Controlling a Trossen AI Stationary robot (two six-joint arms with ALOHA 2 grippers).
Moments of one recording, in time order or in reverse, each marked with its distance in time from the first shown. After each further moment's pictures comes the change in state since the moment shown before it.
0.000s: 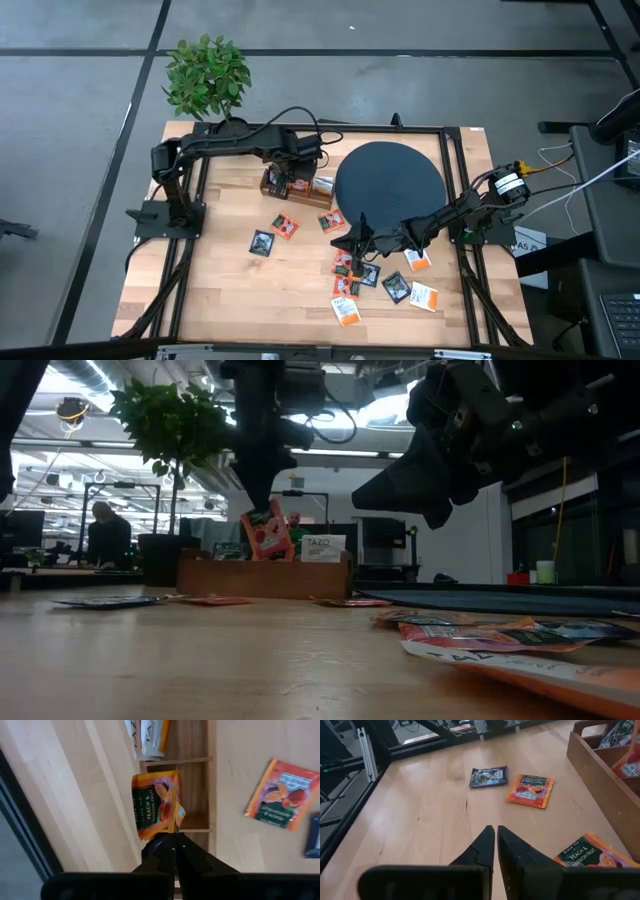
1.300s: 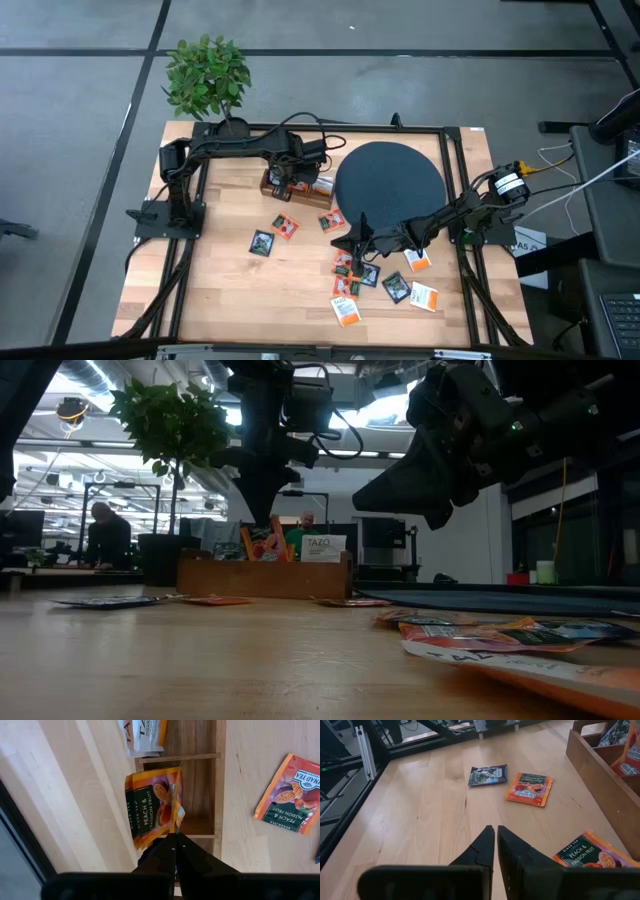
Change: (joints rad) left arm -0.001 0.059 -0.001 0.011 -0.023 -0.014; right arm 0.000 0.000 0.001 -0.009 0.002 0.002
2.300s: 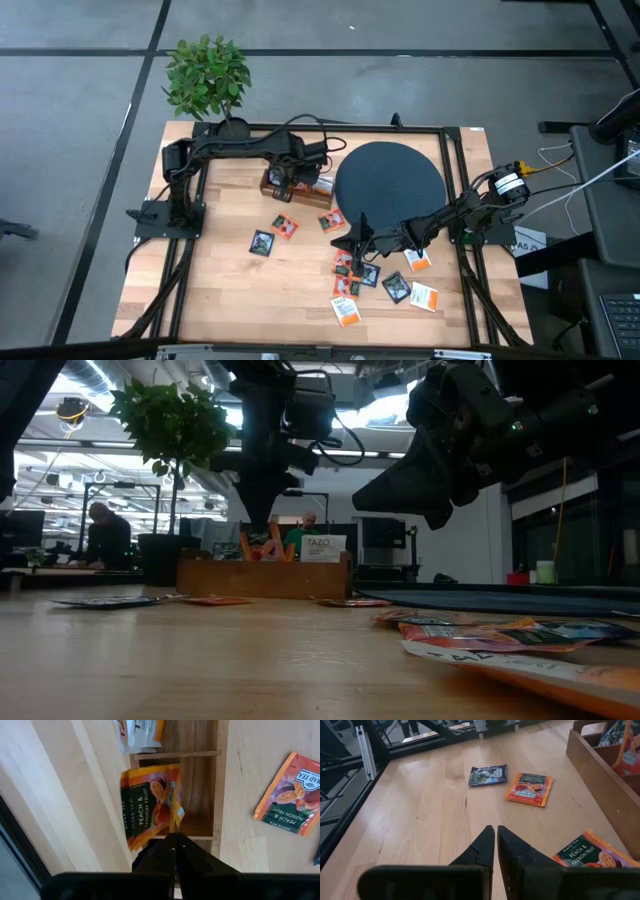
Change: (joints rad) left arm -0.003 0.020 -0.001 -0.008 -0.002 -0.026; right arm 0.000 0.000 0.000 0.001 -0.001 0.000
